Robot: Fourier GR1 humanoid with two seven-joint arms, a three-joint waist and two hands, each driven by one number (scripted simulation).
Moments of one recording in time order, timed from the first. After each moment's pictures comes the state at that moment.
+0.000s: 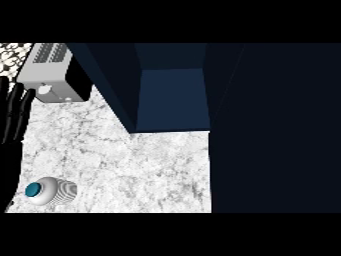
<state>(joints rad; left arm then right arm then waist) -0.01 0.14 0.00 -2.10 0.03 -0.01 -0.02 -0.02 -0.07 0.01 -2.10 0.02 -0.04 0.00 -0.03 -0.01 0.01</state>
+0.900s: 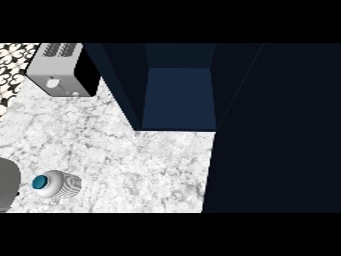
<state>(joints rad) 0.47 0.33 0.41 -2.22 0.80 -0.43 0.08 0.23 -0.08 0.25 -2.39 0.01 0.07 0.17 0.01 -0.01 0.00</state>
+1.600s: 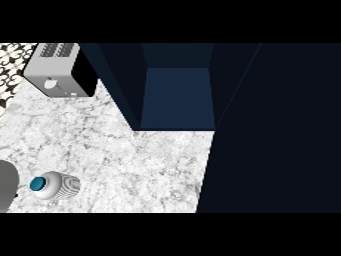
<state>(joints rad) 0.52 0.31 0.56 -2.22 0.90 -0.54 0.23 0.18 -0.03 0.43 -2.46 0.10 -0.01 0.32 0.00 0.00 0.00</state>
